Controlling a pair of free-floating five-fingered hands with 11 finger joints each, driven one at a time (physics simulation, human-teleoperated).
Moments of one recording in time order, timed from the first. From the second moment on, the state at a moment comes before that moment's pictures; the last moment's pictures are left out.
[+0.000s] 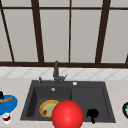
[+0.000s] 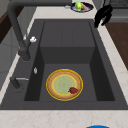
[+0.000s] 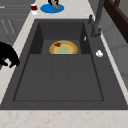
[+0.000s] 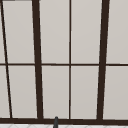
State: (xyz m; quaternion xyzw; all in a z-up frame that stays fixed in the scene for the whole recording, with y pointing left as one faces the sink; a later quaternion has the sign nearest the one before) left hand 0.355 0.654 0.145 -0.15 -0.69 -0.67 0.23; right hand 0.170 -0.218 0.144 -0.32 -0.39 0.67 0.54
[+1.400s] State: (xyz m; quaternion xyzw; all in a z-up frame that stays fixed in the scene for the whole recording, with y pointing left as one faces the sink) left hand 0.356 0.546 0.228 -0.13 -0.70 -0.67 0.23; right hand 0.170 -0.218 0.144 -0.32 -0.39 0.67 0.54
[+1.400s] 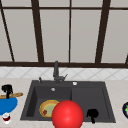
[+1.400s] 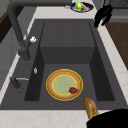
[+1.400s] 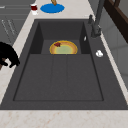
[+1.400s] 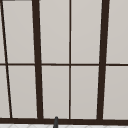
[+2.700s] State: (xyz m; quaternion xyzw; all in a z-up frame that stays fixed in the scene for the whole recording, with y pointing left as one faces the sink) left hand 0.385 0.355 0.176 -0.12 -0.69 -0.68 0.24; right hand 0.170 -0.218 0.144 -0.32 -0.39 0.67 0.54
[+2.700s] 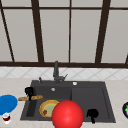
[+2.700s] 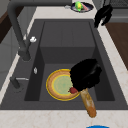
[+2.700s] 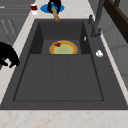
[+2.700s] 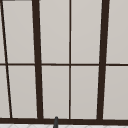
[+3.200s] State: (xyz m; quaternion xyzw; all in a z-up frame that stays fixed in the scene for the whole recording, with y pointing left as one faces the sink) left hand 0.430 0.285 0.122 -0.11 -0.69 -0.68 0.23; right hand 0.170 -0.218 0.144 -0.32 -0.39 0.67 0.54
